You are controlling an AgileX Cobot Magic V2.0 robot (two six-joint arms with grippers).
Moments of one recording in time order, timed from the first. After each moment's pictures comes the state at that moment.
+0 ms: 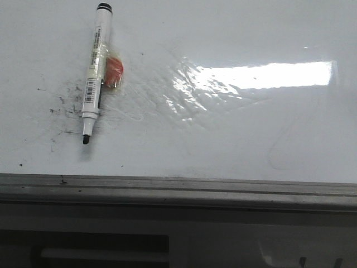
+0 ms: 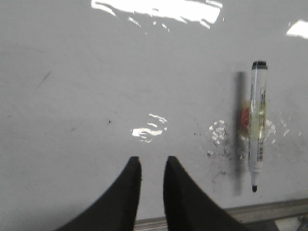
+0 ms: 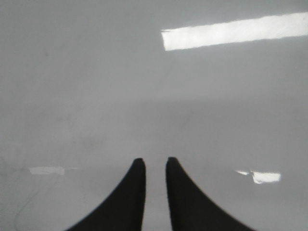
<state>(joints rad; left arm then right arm) -0.21 0.39 -0.40 -0.42 0.49 0.16 0.02 0.12 -0.39 0.17 0.51 -0.08</state>
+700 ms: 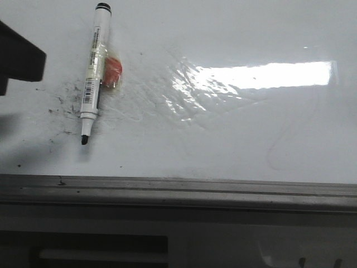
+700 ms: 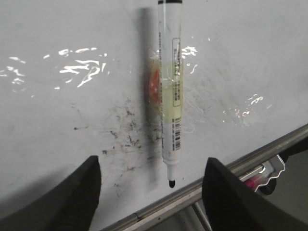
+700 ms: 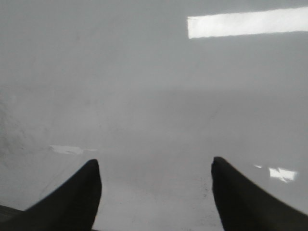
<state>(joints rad) -0.56 0.88 -0.50 -0.81 0.29 0.47 0.12 0.14 -0.41 0.16 0.56 -0.08</state>
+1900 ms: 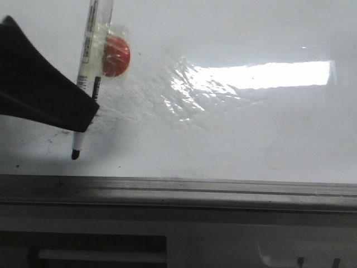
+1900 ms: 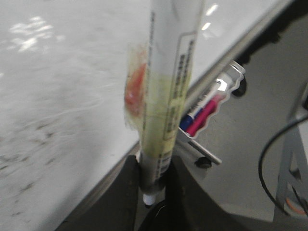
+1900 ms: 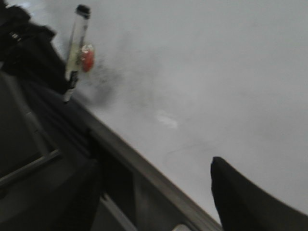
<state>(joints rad) -0.59 1.04 -0.63 -0.95 0.60 1.00 0.29 0.23 -0.45 0.69 0.71 -0.76</state>
